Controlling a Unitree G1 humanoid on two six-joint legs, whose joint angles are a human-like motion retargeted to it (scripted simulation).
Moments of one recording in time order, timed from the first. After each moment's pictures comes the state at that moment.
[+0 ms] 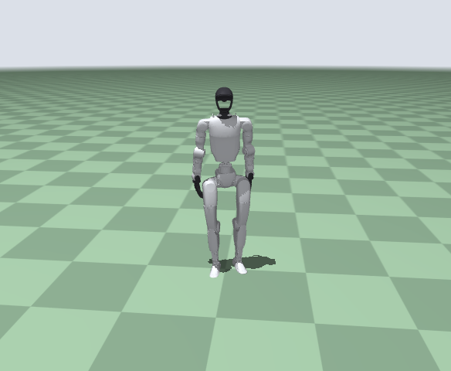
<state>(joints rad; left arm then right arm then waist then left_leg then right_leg) 0.18 0.04 0.52 1.53 0.29 0.07 -0.14 0.03 -0.15 -0.11 1.66 -0.46 -0.07 0.20 -0.20 0.02 -0.07 -0.11 -0.04 0.12 0.03 -0.04 0.00 -0.12 -0.03 -0.35 0.03 -0.07 -0.01</state>
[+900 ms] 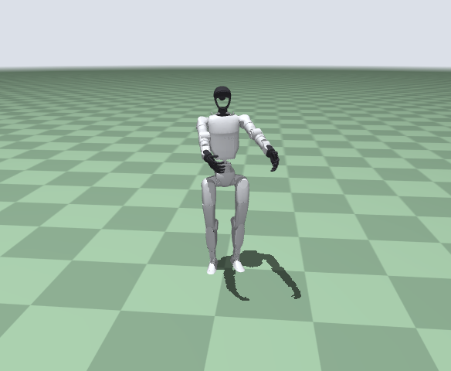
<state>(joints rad) -1.02 0.38 0.33 1.50 -0.08 0.07 -0.05 -1.08 -0.11 -0.27 1.52 0.06 0.00 0.31 -0.10 0.03 -0.28 -0.12 -0.04 0.14 0.02 -0.05 0.02 -0.10 -0.03 -0.34 0.03 -0.09 0.02</state>
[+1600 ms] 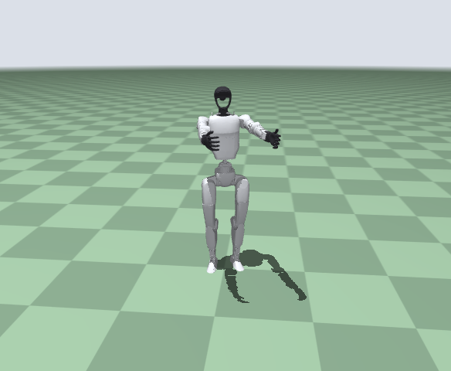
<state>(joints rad) -1.23 0.40 0.21 1.49 -0.31 -0.07 0.10 -1.26 -0.18 -0.12 1.46 0.19 -0.12 0.16 -0.09 0.03 -0.34 -0.14 -0.03 0.15 0.02 -0.07 0.02 -0.13 -0.02 -0.33 0.03 -0.11 0.02</state>
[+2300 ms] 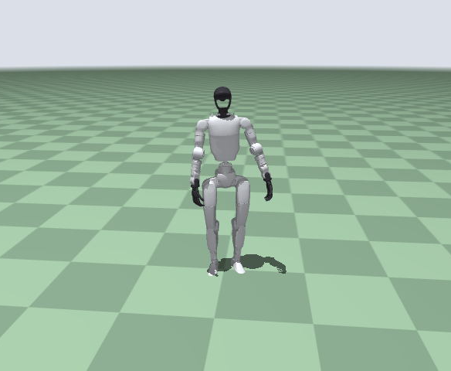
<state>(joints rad) -0.15 0.32 0.43 1.54 0.23 0.02 -0.15 -0.23 -0.19 -0.14 1.67 -0.60 -0.16 0.11 -0.13 0.04 -0.11 -0.06 -0.04 0.14 0.02 -0.06 0.02 -0.04 -0.02 -0.33 0.03 -0.10 0.02</state>
